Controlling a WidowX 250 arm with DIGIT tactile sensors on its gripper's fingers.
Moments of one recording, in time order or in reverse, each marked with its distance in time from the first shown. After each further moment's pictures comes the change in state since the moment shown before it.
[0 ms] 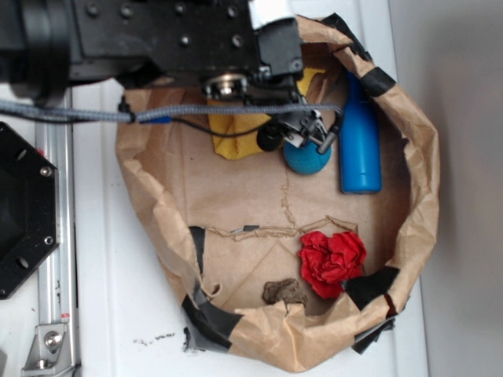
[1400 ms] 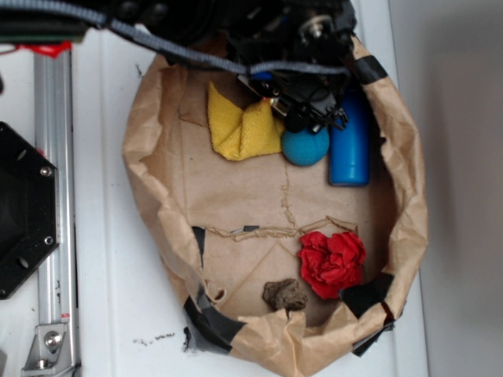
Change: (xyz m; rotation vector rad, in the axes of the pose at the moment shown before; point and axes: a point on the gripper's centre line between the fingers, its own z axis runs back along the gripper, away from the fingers) arm 0.011 -0.013 -0.035 0.002 0.214 -0.144
